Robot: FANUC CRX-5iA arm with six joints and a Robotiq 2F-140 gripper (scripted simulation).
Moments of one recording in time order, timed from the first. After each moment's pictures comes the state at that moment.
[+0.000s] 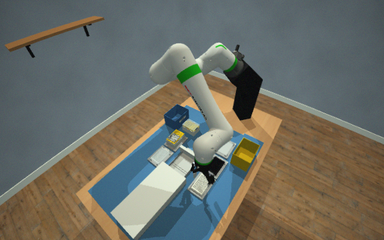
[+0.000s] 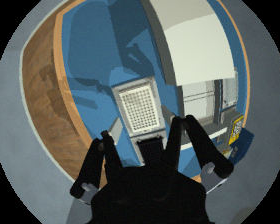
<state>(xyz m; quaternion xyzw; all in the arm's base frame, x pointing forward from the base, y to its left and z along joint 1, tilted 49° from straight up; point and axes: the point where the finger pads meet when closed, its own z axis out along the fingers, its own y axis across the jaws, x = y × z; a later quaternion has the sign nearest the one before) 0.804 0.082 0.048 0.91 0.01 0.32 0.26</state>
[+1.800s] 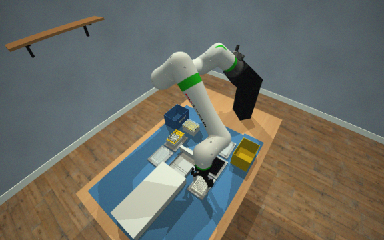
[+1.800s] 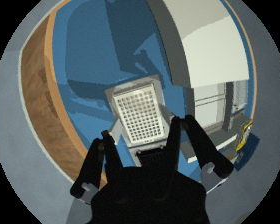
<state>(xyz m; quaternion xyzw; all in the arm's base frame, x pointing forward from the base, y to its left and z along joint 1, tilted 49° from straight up) 0.834 0.057 0.014 0.91 0.01 0.32 0.26</state>
